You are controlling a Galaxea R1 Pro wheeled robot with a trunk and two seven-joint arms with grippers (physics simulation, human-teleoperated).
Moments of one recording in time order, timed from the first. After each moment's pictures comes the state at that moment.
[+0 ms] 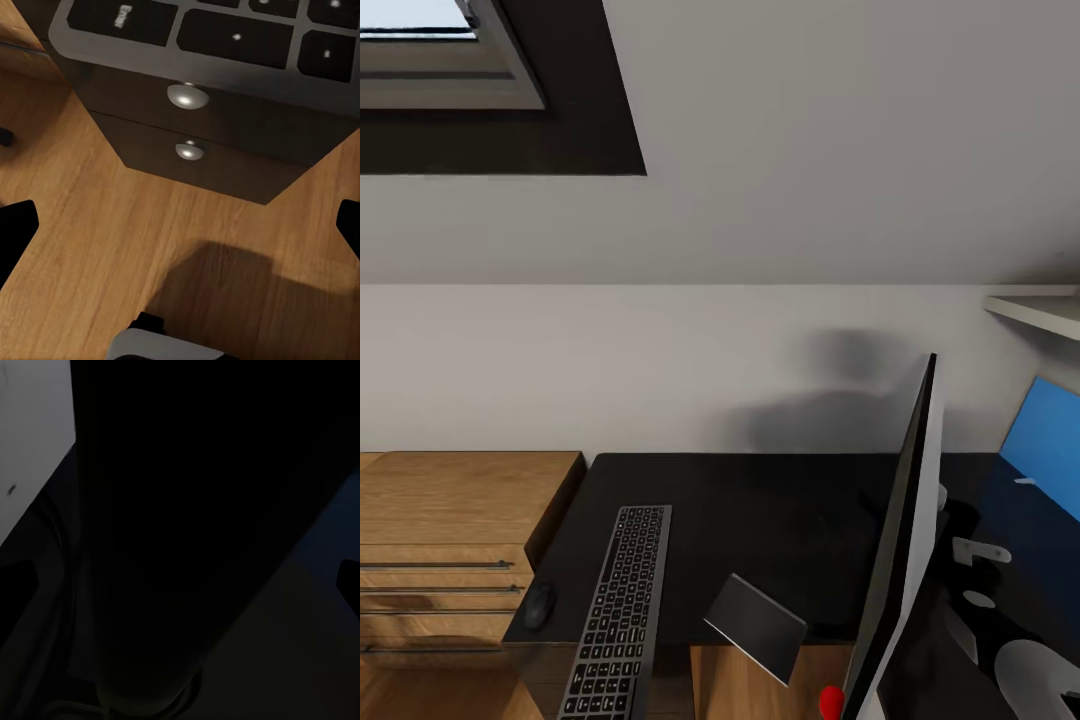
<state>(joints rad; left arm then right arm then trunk) 0.07 -0.02 -0.39 -0.82 0.41 -0.15 0.51 -0.70 -0.26 -0.19 -0.18 0.02 -0.28 -0.20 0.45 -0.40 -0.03</state>
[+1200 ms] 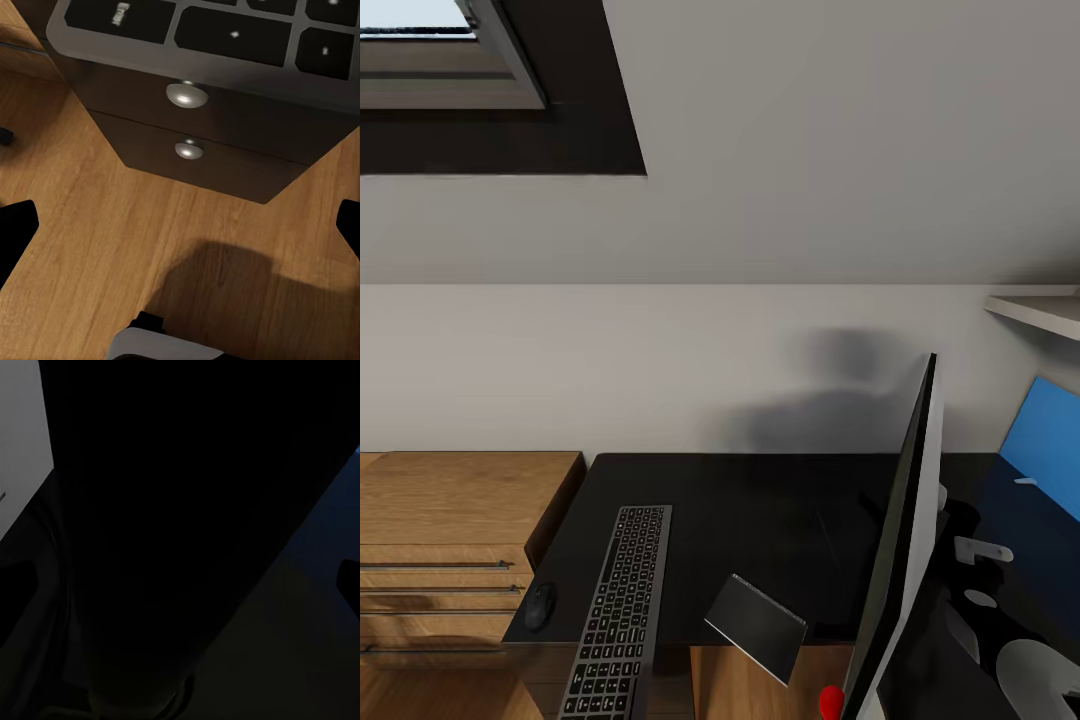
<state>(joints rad) 0.07 -0.02 -0.39 -0.82 0.41 -0.15 0.51 -0.70 -0.26 -0.19 -0.19 0.02 -0.28 -0.20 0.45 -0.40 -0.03</state>
